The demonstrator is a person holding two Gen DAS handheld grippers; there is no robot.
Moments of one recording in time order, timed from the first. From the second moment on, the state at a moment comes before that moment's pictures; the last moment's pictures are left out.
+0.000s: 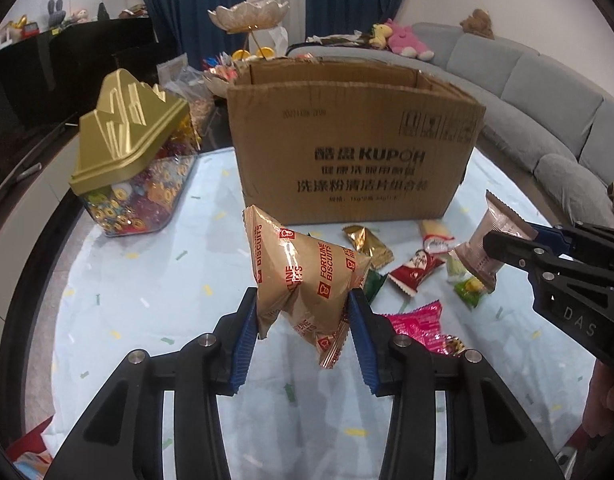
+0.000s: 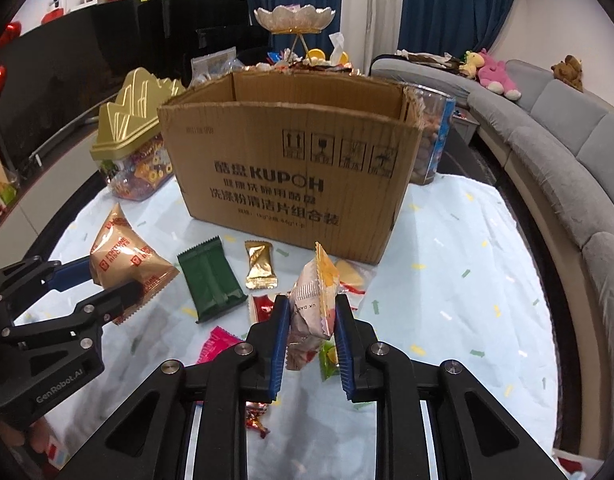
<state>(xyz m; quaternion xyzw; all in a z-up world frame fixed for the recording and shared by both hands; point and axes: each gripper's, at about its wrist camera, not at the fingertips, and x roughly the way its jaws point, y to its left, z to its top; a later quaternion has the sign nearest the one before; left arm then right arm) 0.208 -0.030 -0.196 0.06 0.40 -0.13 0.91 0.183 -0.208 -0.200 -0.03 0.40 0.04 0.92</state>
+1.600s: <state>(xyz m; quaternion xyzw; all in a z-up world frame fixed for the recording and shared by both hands) 0.317 -0.058 -0.063 0.01 0.34 -0.11 0.93 0.260 -0.223 -0.053 -0.01 0.28 -0.01 0.96</state>
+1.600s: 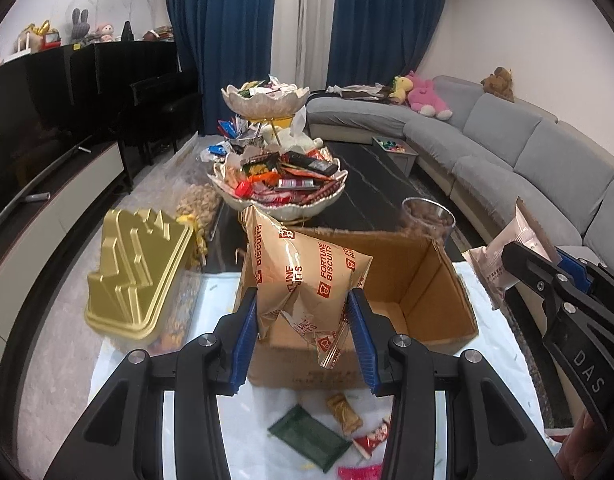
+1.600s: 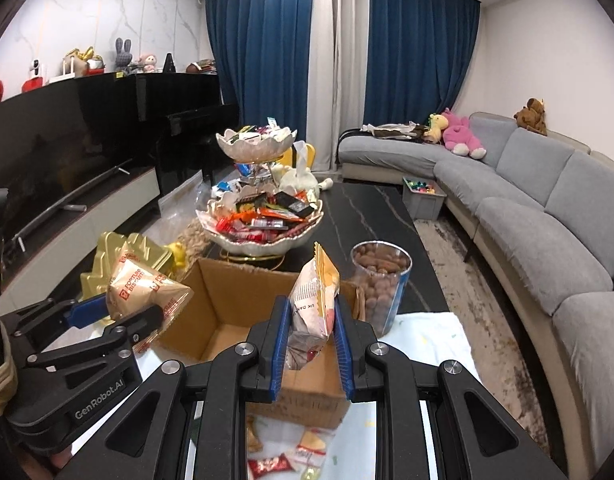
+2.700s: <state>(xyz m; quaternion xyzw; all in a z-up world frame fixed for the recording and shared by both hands) 0.388 -0.071 -0.100 0.01 0.39 -0.12 0.91 0.340 -0.231 -0.084 -0.01 0.34 -0.01 0.94</state>
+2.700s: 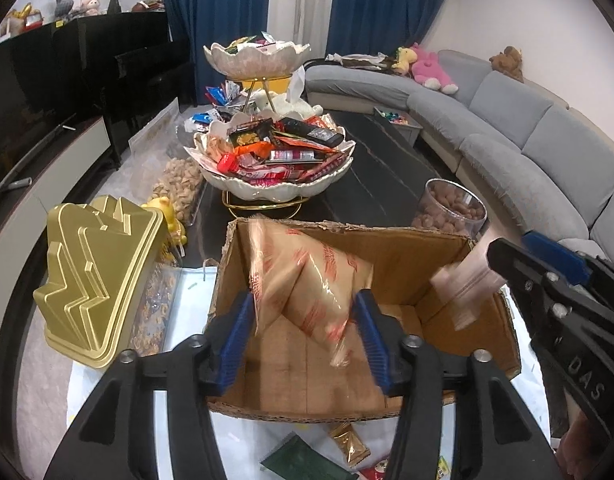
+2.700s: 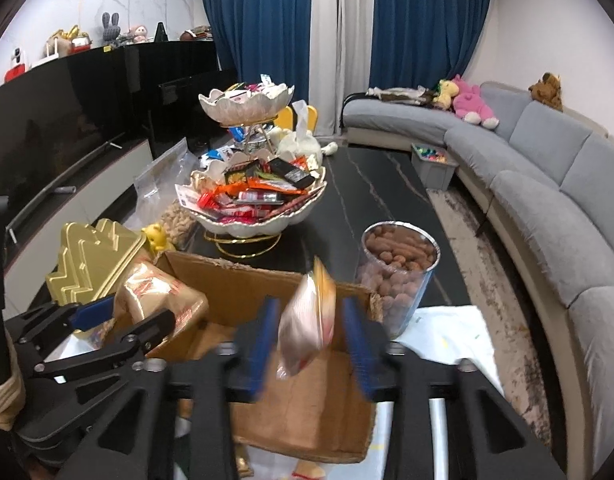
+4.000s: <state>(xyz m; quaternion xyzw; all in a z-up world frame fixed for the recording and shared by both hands) 0.313 -0.065 -0.047 0.01 0.36 -0.09 0.93 0.263 -0.251 -0.042 -0.01 0.29 -0.03 0.96</state>
